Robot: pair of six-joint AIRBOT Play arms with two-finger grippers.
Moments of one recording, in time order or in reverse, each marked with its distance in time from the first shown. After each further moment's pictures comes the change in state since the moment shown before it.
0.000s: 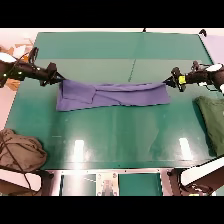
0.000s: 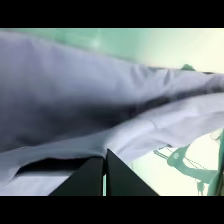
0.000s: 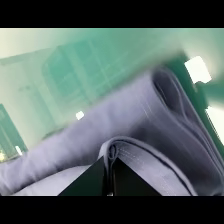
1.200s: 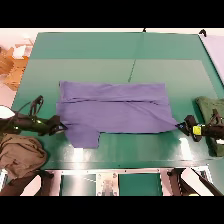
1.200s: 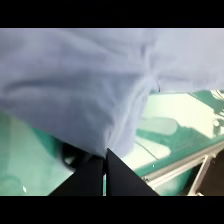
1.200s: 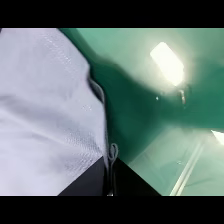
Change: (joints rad) left arm 0.017 0.740 -0.915 0.109 -0.054 0.027; right arm -0.414 0.826 -1.056 -0.067 -0.013 -0.263
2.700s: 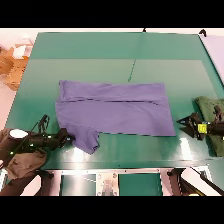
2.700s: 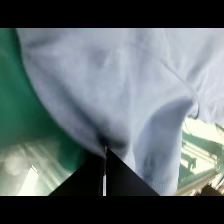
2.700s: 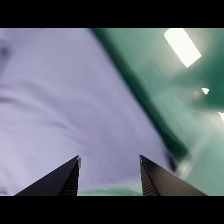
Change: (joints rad) left arm 0.002 -0.002 -0.365 -0.224 0.279 0.101; right arm -0.062 -0.065 0.078 -0.025 0.155 -0.026
